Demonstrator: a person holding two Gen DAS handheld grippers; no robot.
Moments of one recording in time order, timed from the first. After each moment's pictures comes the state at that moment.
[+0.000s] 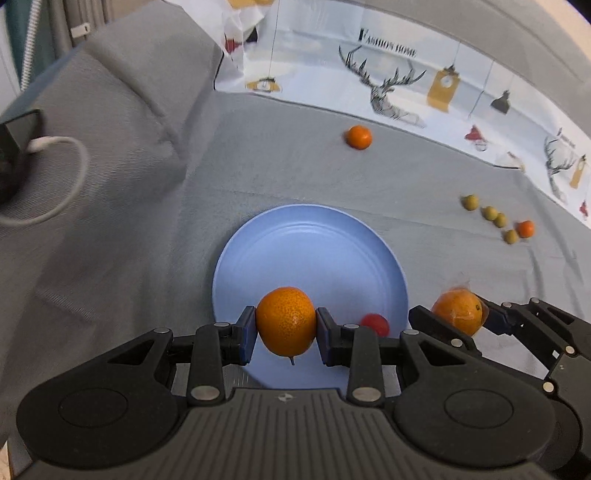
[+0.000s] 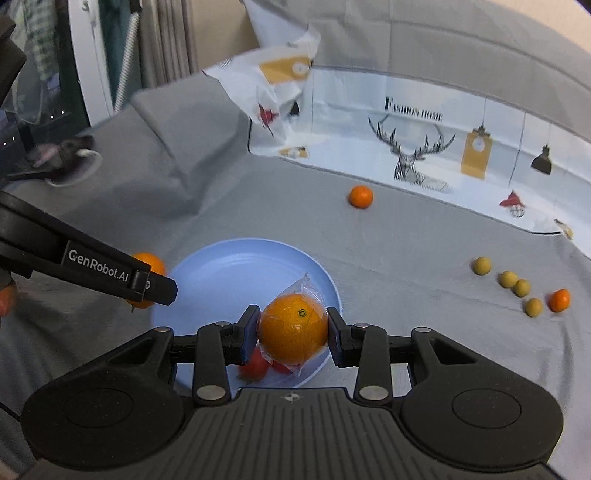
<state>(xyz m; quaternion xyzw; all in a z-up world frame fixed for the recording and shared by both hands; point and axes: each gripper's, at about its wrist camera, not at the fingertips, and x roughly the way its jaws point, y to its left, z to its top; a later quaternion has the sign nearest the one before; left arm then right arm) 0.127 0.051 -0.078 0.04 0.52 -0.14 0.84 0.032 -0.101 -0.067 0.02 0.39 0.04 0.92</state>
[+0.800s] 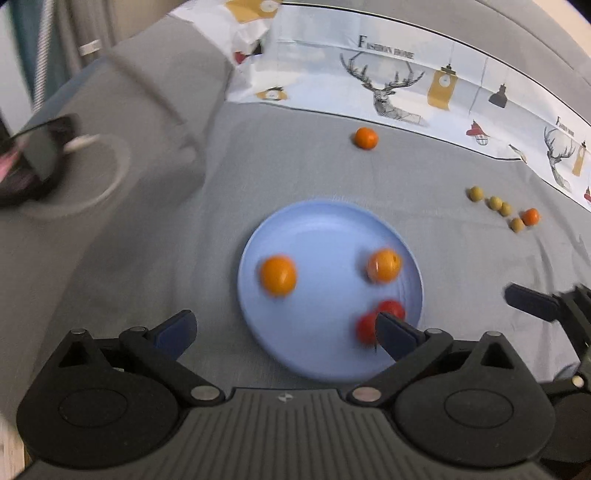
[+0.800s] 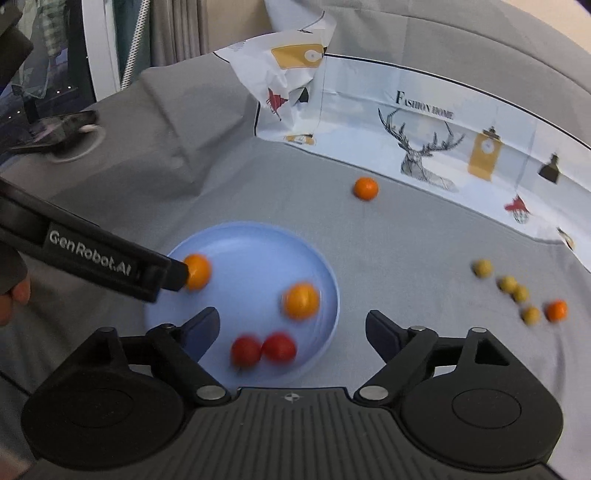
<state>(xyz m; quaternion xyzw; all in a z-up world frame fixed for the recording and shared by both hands) 0.087 0.073 -0.064 0.06 0.50 -0.13 0.85 0.017 -0.100 -0.058 -0.01 0.41 0.04 0.91</state>
